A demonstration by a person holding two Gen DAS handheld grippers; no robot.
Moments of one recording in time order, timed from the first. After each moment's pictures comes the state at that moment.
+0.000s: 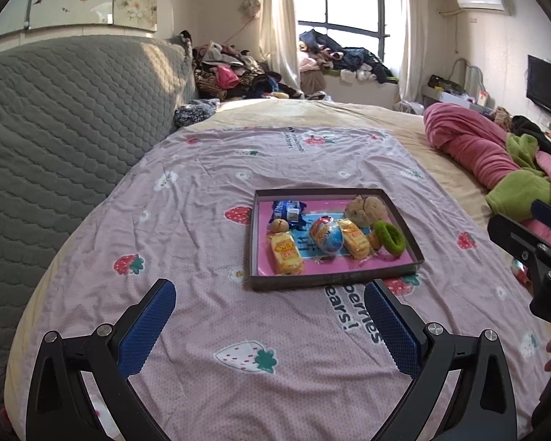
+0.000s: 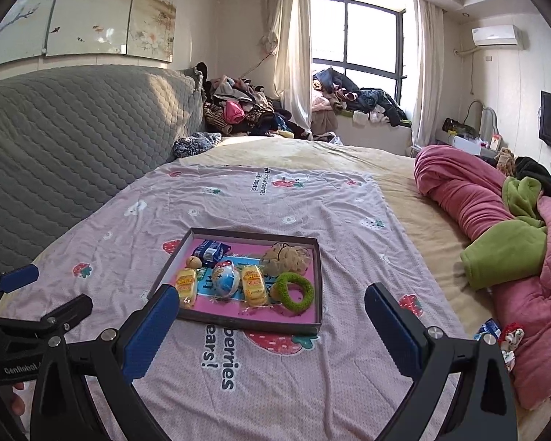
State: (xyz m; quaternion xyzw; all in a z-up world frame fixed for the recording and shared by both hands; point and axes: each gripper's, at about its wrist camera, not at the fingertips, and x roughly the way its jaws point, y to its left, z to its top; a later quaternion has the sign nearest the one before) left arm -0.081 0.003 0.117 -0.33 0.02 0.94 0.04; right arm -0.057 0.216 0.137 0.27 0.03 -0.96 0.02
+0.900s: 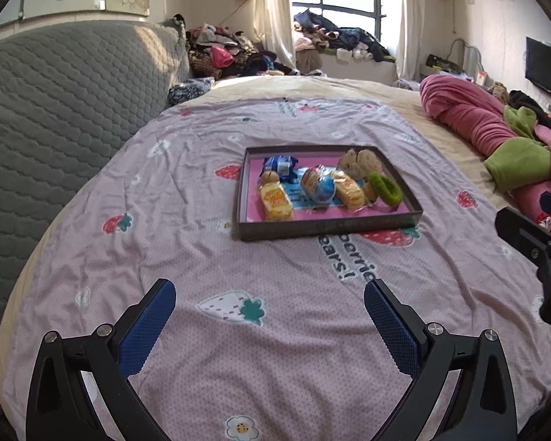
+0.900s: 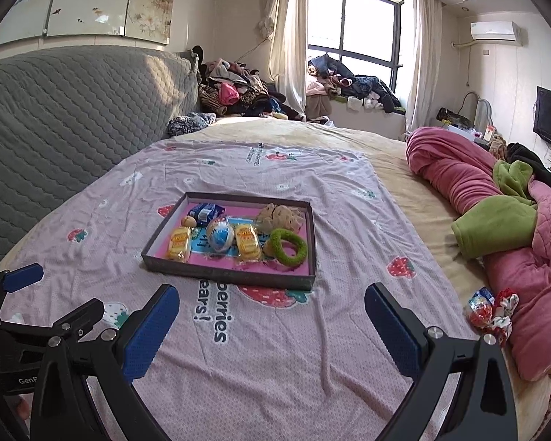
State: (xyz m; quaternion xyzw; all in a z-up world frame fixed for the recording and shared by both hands) left arm -0.057 0.019 0.061 -0.37 0.03 0.93 0.03; right arm -0.023 0.223 0.094 0.30 0.03 -0.95 0.01
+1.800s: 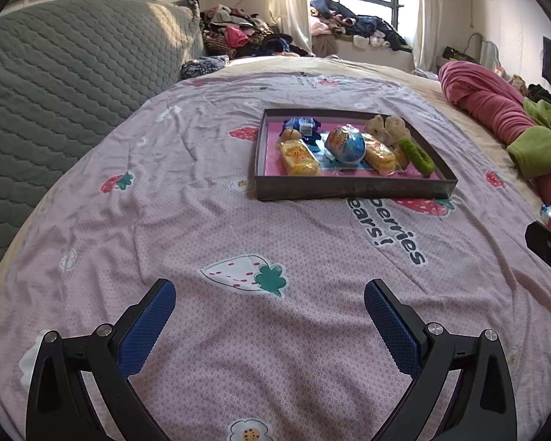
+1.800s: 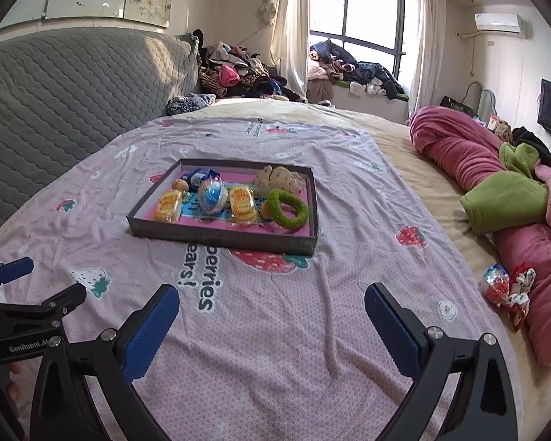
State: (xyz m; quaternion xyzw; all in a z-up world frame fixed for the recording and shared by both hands) left arm -0.070 0.004 -0.003 -0.39 0.02 0.92 0.01; right arm -0.026 0.233 0.032 0.33 0.03 -0.94 0.00
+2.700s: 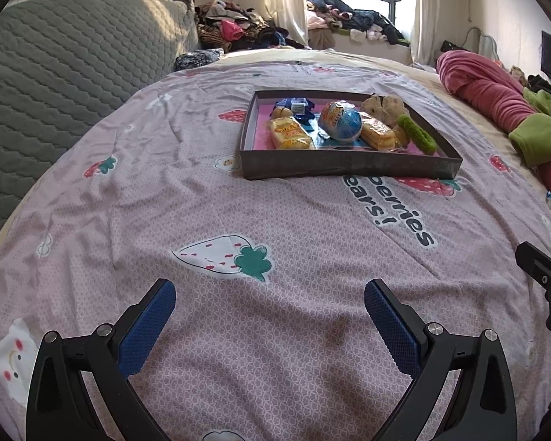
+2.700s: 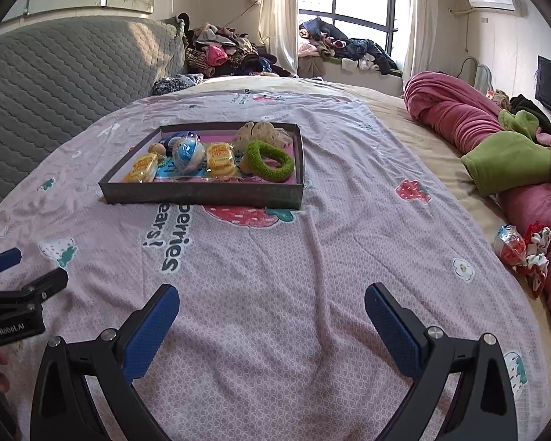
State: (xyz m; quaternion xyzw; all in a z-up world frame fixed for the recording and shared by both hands) left arm -0.077 0.014 -0.037 -0.40 0.03 0.92 0.01; right arm -0.032 0.256 -0.024 0.36 0.02 -0.93 -0.01
